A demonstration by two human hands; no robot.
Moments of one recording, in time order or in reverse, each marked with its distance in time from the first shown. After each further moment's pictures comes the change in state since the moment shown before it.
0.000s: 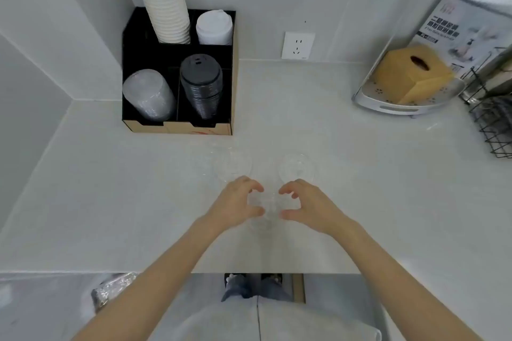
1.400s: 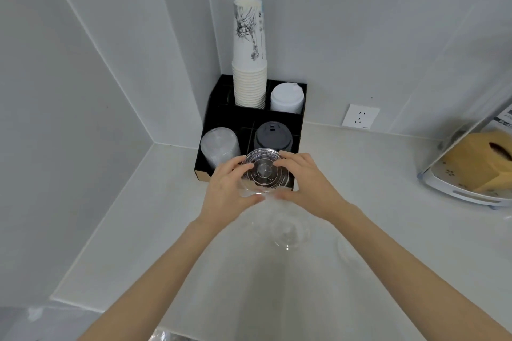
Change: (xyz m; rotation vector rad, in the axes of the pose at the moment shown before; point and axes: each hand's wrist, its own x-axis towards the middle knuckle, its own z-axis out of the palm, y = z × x) left_hand 0.003 -0.040 -0.156 0.080 0.718 0.145; right_hand 0.122 -0.153 -0.049 -0.203 0.254 -0.514
